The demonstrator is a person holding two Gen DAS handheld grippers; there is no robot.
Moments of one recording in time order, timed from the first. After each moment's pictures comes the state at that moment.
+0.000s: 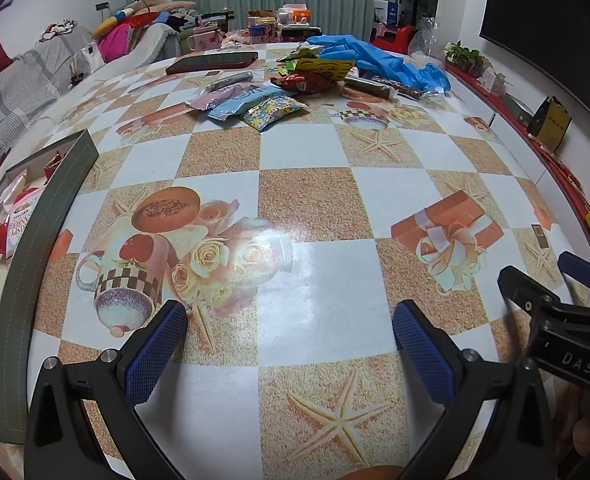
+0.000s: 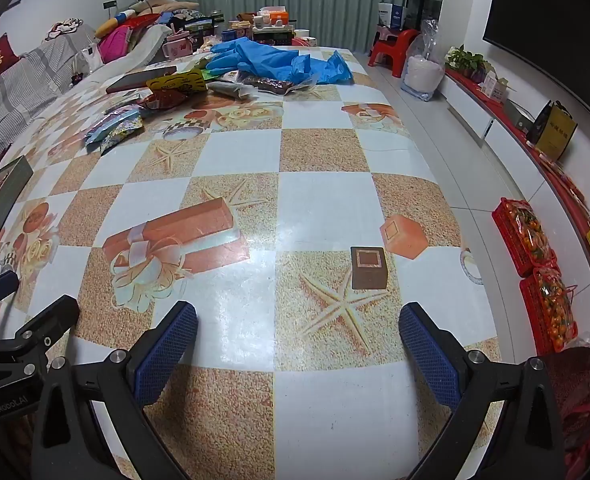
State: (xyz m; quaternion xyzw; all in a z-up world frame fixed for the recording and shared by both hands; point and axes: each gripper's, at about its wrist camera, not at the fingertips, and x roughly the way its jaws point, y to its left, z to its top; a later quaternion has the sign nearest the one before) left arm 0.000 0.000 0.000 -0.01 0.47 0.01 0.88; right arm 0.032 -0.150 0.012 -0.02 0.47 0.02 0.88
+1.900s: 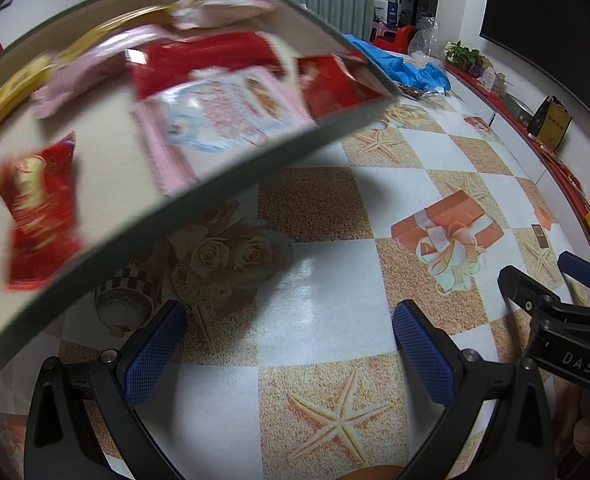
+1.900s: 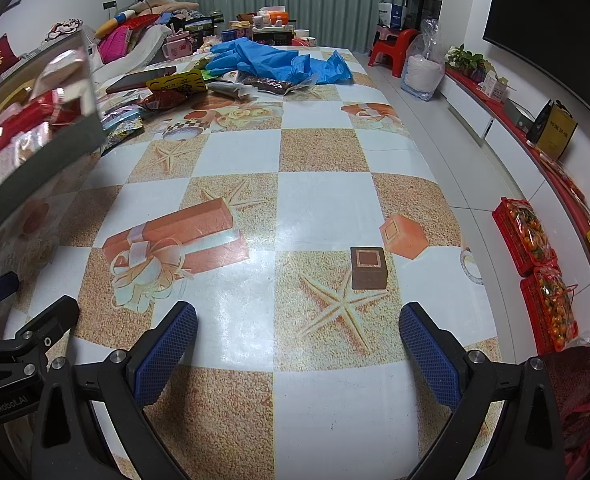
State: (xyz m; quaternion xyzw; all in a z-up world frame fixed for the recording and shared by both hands) left arm 0.000 0.000 0.000 -0.01 0.47 0.01 0.88; right arm 0.032 -0.150 0.012 -0.02 0.47 0.02 0.88
